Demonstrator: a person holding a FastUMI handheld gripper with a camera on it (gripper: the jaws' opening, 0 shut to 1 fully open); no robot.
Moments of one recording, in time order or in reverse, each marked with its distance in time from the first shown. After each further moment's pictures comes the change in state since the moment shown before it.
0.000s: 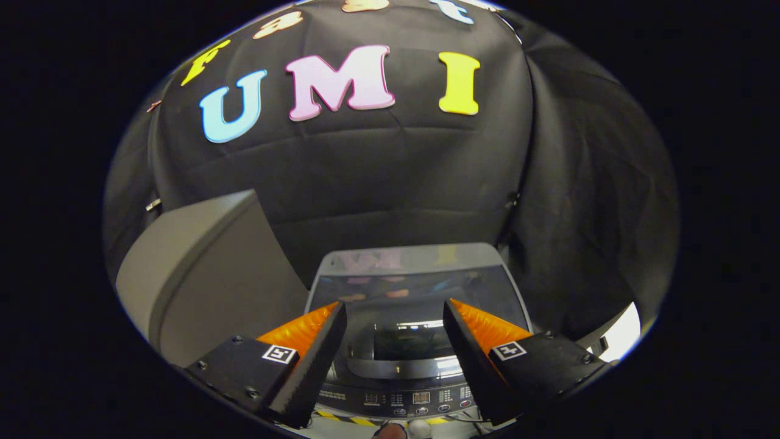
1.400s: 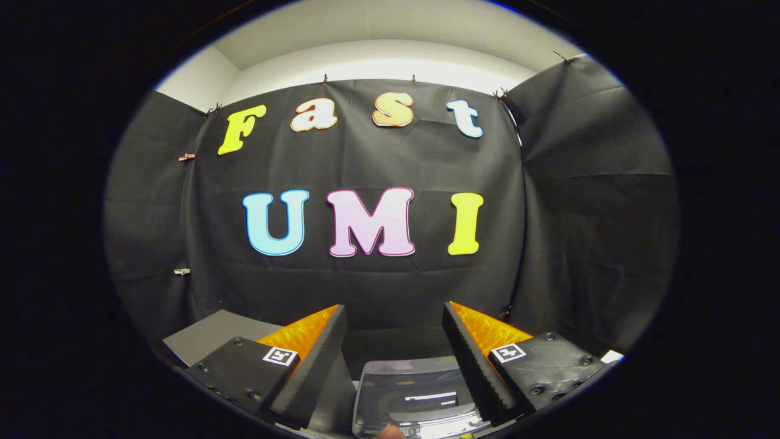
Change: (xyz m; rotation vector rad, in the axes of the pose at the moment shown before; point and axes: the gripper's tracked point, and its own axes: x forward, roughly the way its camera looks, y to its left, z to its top) arm -0.191 0.080 0.191 -0.025 -0.522 0.026
